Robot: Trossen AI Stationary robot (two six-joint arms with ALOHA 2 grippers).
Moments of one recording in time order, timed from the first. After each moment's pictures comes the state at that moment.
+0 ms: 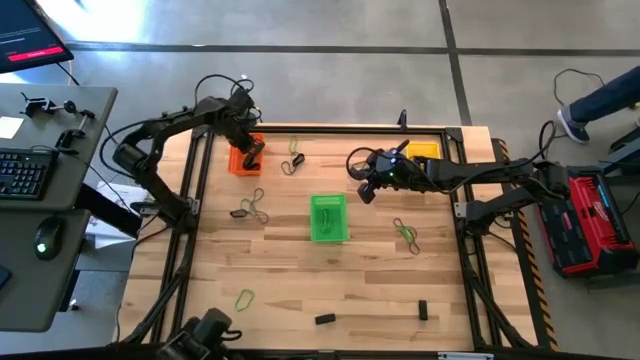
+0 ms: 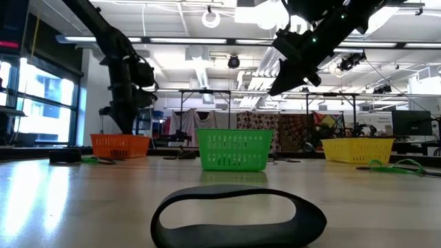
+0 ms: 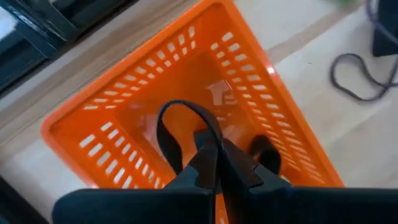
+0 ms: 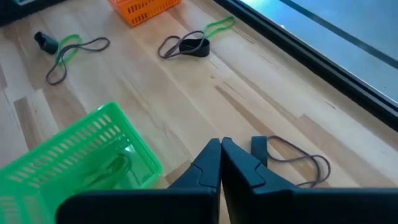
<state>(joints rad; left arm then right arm) 1.00 1.66 1.09 -0.82 0.07 0.02 -0.19 1.32 0.85 -0.25 0.29 0.33</state>
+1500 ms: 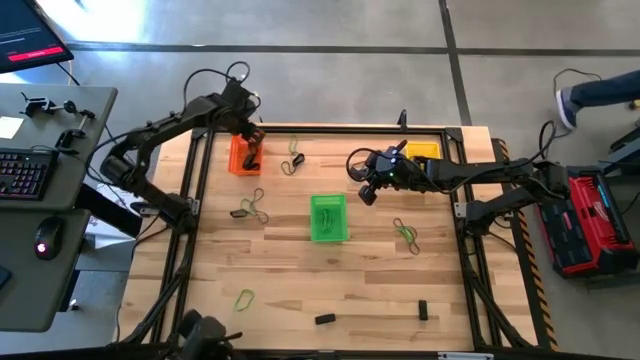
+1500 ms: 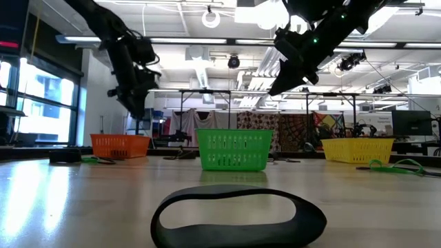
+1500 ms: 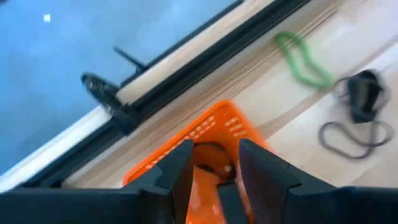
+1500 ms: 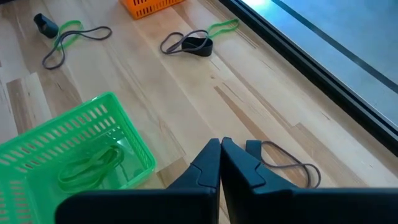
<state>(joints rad) 0.95 1.50 1.09 -0.67 -0.05 0.06 -0.19 1.32 0.85 -0.25 0.29 0.23</state>
